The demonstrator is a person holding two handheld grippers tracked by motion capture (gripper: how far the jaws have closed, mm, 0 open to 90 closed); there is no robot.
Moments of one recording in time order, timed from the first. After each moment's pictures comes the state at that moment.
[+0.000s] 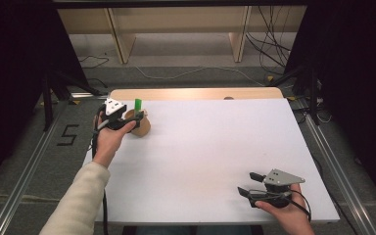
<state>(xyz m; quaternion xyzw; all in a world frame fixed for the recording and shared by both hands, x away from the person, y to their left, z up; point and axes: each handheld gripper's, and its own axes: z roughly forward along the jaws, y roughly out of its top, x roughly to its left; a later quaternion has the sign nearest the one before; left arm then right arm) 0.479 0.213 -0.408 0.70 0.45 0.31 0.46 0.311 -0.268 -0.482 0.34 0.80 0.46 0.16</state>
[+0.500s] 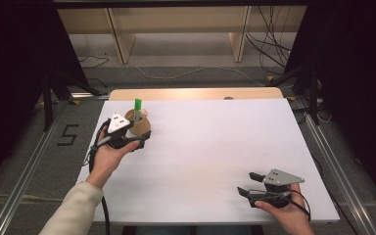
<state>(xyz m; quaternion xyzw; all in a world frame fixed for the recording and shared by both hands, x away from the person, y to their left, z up) 0.421 0.196 -0.412 0.75 0.40 0.27 0.46 0.311 -0.267 -0.482 0.34 0.81 0.46 0.16</state>
